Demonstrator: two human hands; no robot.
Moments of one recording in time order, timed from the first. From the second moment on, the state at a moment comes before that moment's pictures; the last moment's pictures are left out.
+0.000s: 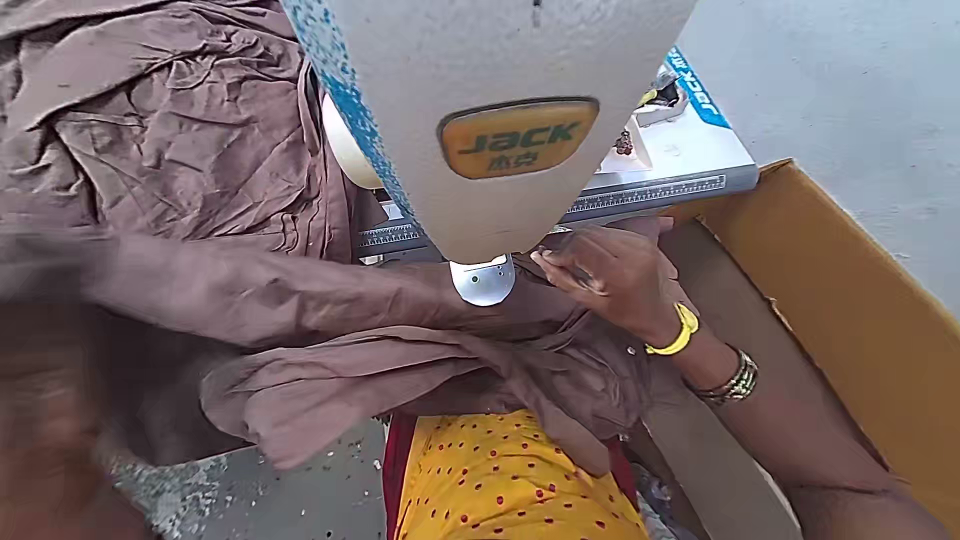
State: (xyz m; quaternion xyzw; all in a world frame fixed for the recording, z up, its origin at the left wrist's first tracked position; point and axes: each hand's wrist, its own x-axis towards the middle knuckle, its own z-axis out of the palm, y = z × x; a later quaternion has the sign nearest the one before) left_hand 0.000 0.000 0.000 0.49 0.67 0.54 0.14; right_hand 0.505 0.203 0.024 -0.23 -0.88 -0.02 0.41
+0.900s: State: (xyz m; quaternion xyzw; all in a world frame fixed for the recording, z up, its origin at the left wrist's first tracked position) left_hand 0.248 0.054 -0.085 0.81 0.51 0.15 0.24; right_hand 0.516 0.095 -0.002 -0.42 -0.79 0.40 -0.19
